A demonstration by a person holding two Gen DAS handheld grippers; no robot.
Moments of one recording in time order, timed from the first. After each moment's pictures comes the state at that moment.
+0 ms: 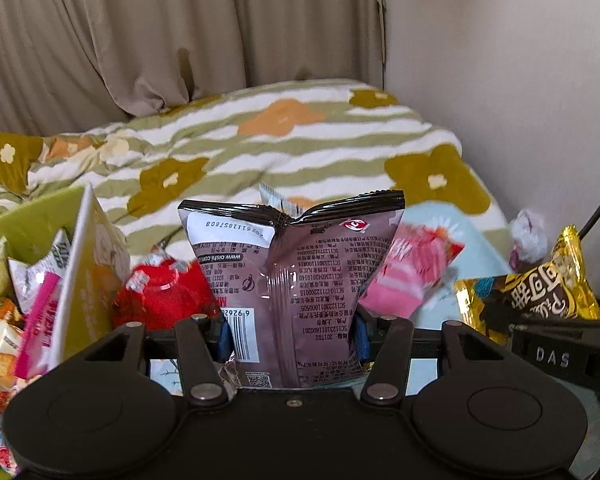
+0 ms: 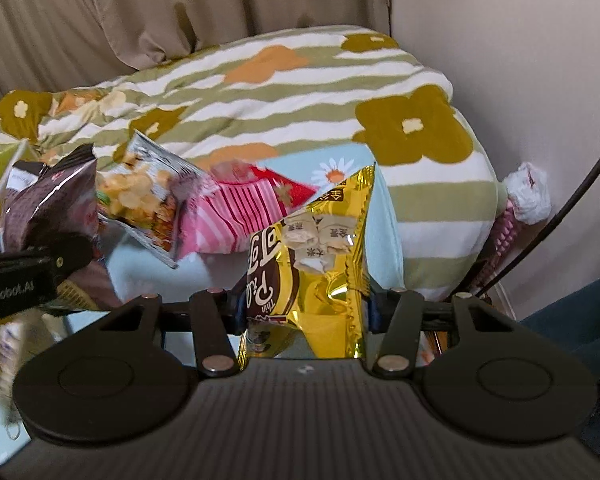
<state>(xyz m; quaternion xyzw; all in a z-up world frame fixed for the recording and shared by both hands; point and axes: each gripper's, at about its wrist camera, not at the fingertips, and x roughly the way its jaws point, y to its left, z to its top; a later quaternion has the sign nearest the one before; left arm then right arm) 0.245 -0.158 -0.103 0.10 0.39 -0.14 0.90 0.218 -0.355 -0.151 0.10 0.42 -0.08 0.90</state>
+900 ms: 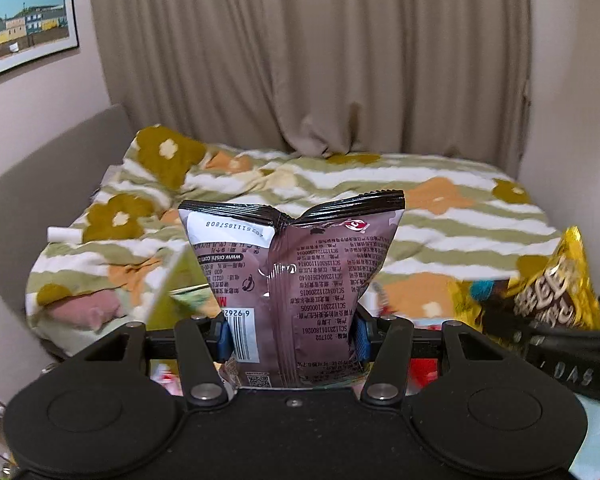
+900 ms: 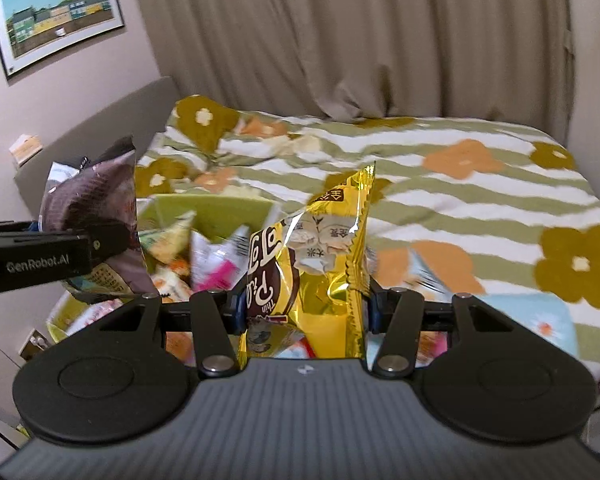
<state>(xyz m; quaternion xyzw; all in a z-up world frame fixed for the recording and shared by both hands) 0.228 0.030 0.012 0.04 0.34 0.05 0.94 0.264 -0.180 -0.032 0.05 0.33 0.17 0.93</state>
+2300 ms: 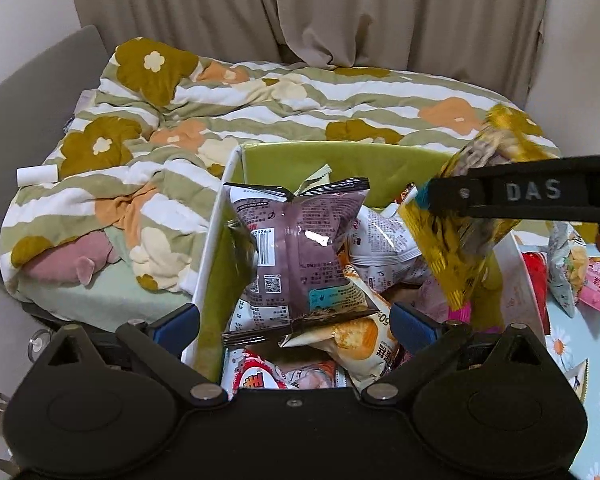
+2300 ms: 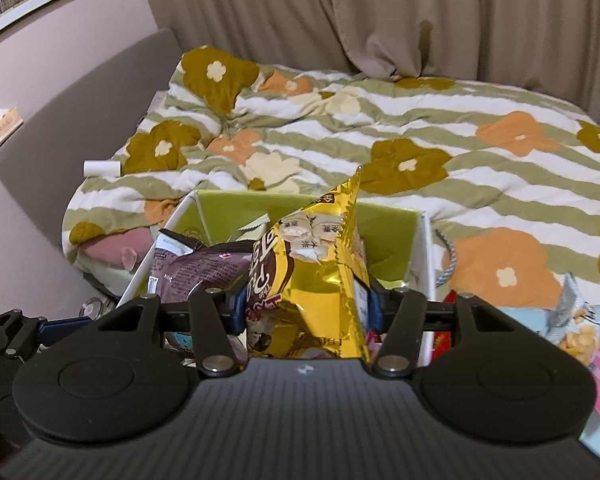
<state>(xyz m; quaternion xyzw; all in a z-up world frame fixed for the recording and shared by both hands) 0.295 0.162 -0.062 0.03 0.46 0.00 0.89 0.365 0.001 -0.065 0.04 0.40 0.16 0.90</state>
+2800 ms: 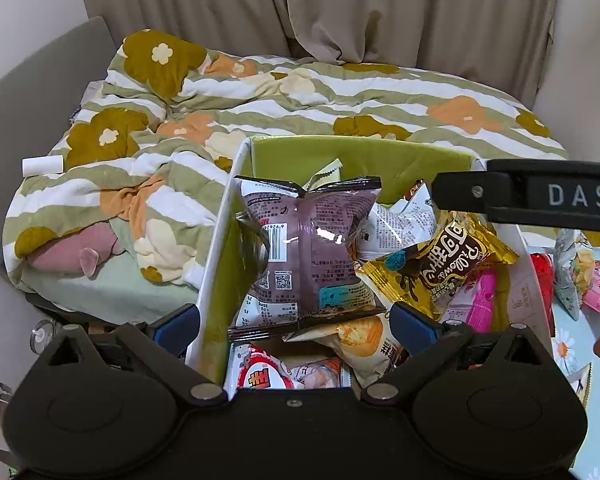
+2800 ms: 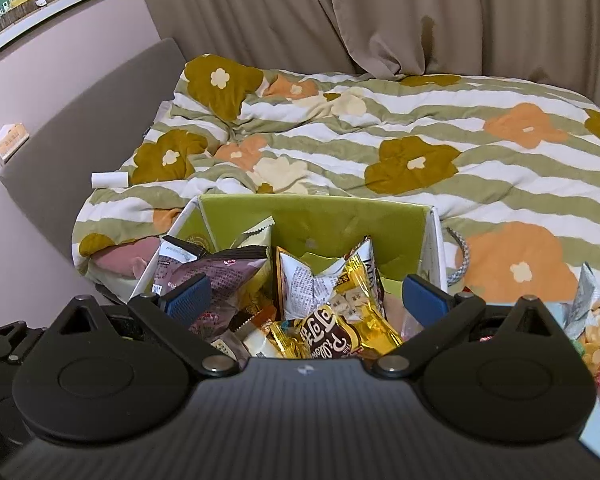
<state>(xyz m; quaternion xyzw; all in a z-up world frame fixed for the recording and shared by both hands) 0.296 0.166 -0.063 0.02 0.46 0.01 0.89 0.359 -0.007 -0.065 0.06 0.39 0.16 0.90</state>
